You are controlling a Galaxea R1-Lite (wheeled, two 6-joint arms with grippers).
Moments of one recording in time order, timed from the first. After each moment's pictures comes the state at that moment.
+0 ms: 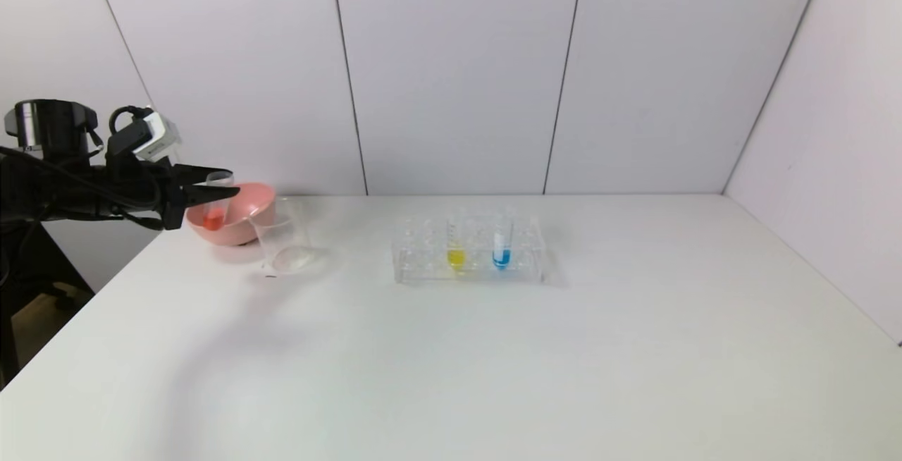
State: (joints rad) left arm 0.32 1.98 -1.38 -0.10 -0.95 0.94; right arm 0.00 0.00 0.00 0.00 0.00 0.00
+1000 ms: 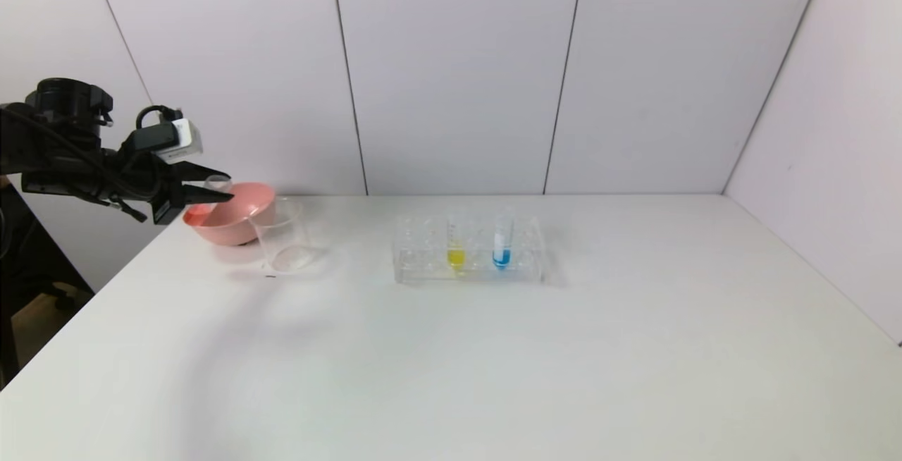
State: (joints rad) left arm 0.29 2.05 -1.69 0.36 -0.76 1.30; right arm 0.00 0.00 0.00 0.00 0.00 0.00
